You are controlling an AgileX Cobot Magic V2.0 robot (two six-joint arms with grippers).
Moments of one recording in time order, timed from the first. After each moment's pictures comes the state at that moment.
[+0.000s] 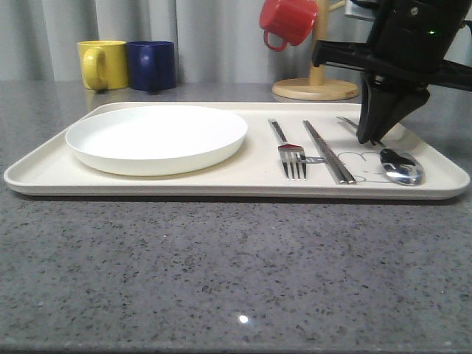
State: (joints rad) left arm -0.11 0.47 -0.40 -0.32 0.08 0.32; right arm 0.29 1.73 -1.34 0.09 0.87 0.34
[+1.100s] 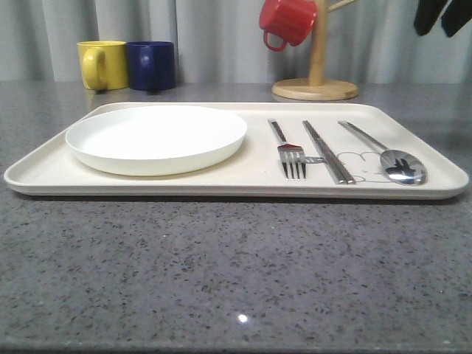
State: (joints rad) left arm -0.11 0.47 -0.40 -0.32 0.08 0.32; right arm 0.23 1.47 -1.38 -0.10 0.90 0.34
